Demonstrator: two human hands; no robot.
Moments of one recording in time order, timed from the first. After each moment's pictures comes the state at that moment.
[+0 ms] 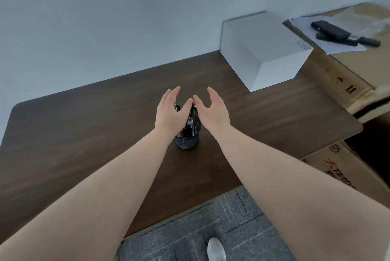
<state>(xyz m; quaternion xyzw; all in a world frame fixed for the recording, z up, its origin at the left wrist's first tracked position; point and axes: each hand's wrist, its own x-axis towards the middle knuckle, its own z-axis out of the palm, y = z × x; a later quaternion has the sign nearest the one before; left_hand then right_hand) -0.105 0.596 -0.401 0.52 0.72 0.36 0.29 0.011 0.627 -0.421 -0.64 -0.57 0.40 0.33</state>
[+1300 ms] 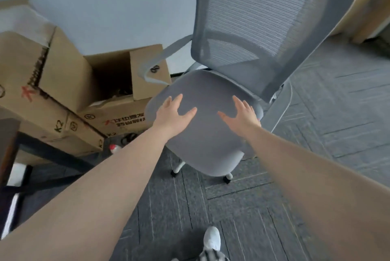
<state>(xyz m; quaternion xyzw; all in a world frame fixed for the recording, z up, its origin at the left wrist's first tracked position) 0.542 0.237 -0.454 0.89 0.21 -0.13 0.37 0.605 0.037 -0.488 -0.95 0.00 0.18 0.24</state>
